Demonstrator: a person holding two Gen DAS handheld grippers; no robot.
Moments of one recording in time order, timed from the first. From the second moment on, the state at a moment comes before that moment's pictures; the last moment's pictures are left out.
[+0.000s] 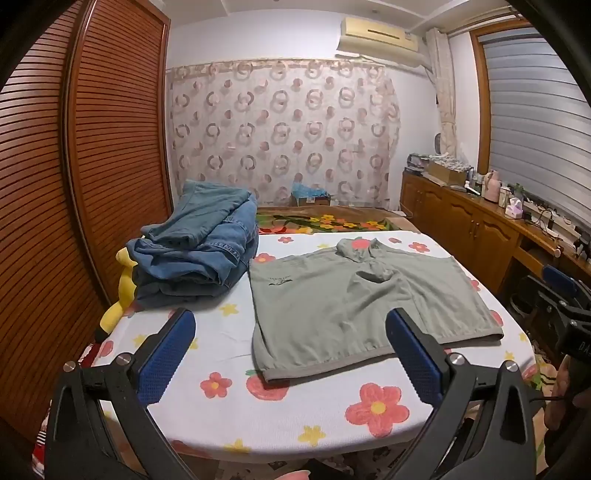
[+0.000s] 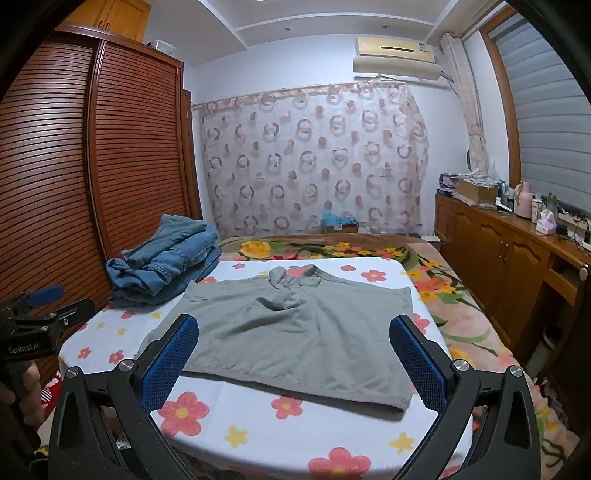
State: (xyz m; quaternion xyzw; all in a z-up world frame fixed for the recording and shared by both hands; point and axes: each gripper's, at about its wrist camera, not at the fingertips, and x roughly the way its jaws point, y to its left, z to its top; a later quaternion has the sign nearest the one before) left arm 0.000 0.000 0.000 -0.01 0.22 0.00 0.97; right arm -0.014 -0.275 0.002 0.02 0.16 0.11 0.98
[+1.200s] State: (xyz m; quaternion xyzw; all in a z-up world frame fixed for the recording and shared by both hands) left arm 0.001 0.001 0.001 -0.01 0.22 0.00 0.97; right arm -0.015 -0.274 0.002 0.02 0.16 0.11 0.98
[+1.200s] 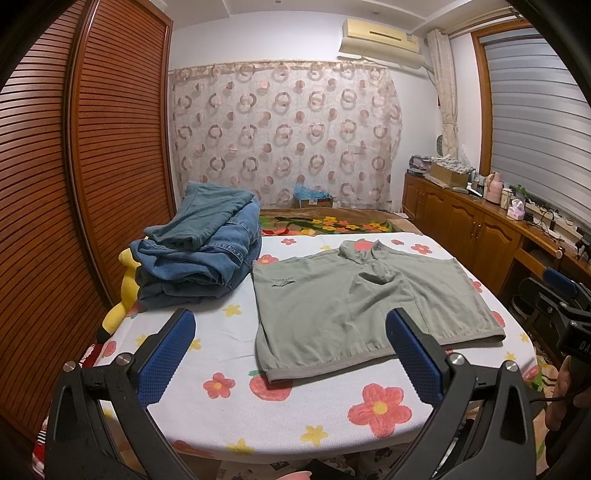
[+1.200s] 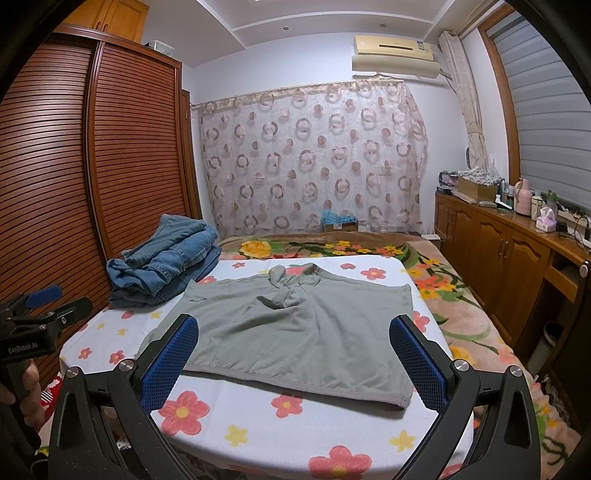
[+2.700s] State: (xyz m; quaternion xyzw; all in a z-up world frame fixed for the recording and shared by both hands) left arm -0.001 0.003 0.001 0.00 0.22 0.00 0.98; right arm -0.016 -0.275 0.005 0.02 0.16 0.11 0.98
